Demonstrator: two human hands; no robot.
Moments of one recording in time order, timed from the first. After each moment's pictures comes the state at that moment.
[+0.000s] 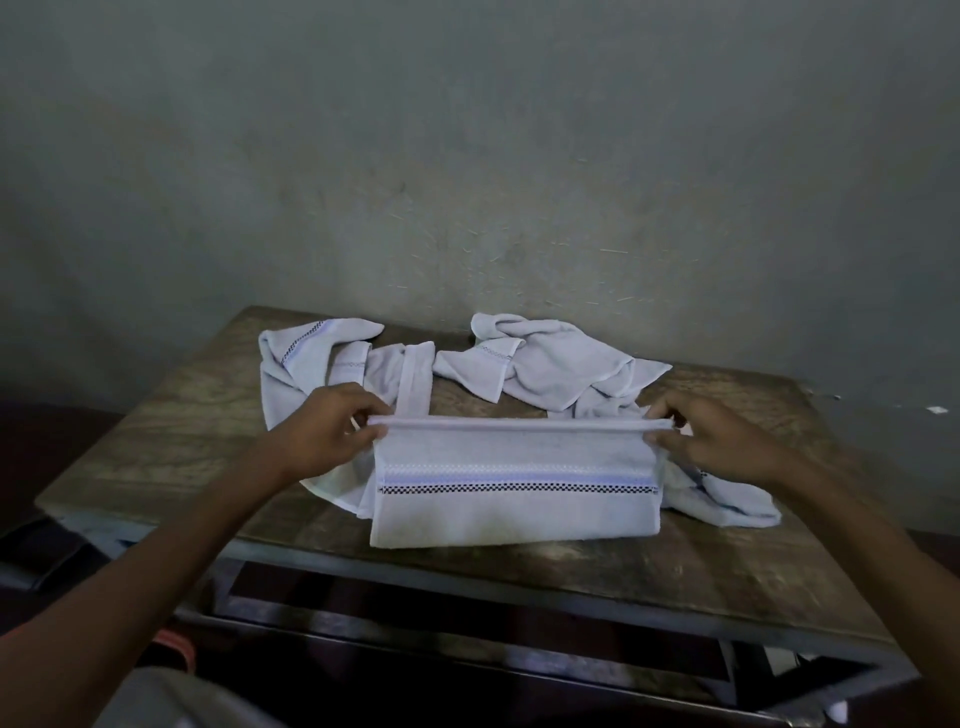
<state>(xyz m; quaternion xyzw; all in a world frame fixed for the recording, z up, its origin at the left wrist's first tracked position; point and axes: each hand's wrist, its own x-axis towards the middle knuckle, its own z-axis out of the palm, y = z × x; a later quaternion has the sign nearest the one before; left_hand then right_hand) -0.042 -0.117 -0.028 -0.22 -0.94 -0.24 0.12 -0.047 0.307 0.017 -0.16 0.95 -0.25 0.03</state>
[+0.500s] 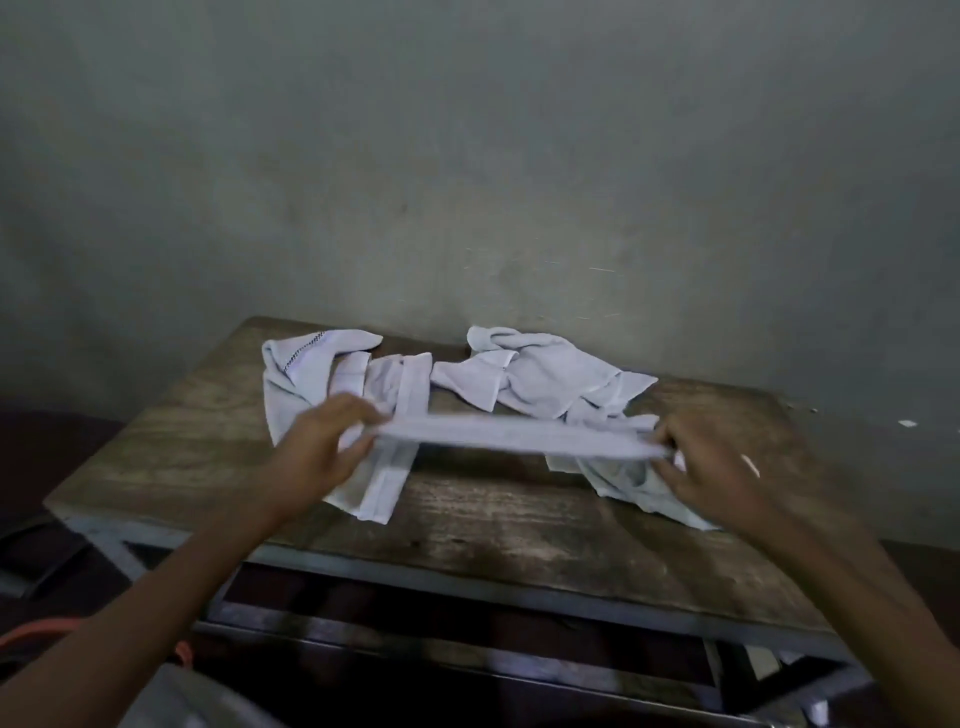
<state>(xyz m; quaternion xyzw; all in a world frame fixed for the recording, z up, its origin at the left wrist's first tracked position) -0.005 -0.111 -0.022 -0.24 -0.89 -0.29 0.26 -0.009 0.308 0.005 -0.24 0.93 -0.19 -0.19</state>
